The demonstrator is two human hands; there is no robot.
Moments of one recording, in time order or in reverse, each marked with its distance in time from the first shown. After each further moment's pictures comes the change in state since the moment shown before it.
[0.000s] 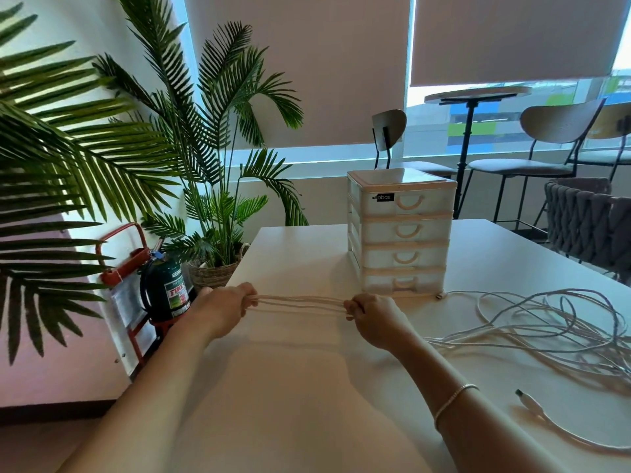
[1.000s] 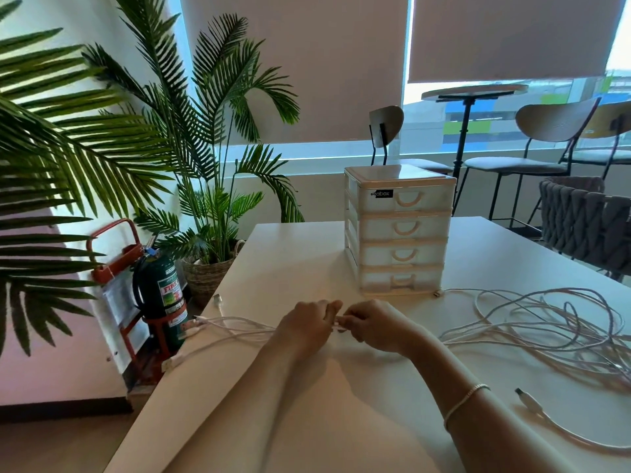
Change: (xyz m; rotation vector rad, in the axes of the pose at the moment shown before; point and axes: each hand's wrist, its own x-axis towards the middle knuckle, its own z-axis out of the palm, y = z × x) left_hand -0.001 0.112 0.050 -0.376 -0.036 0.118; right_hand -0.007 -0.001 -0.011 0.076 -0.289 -0.068
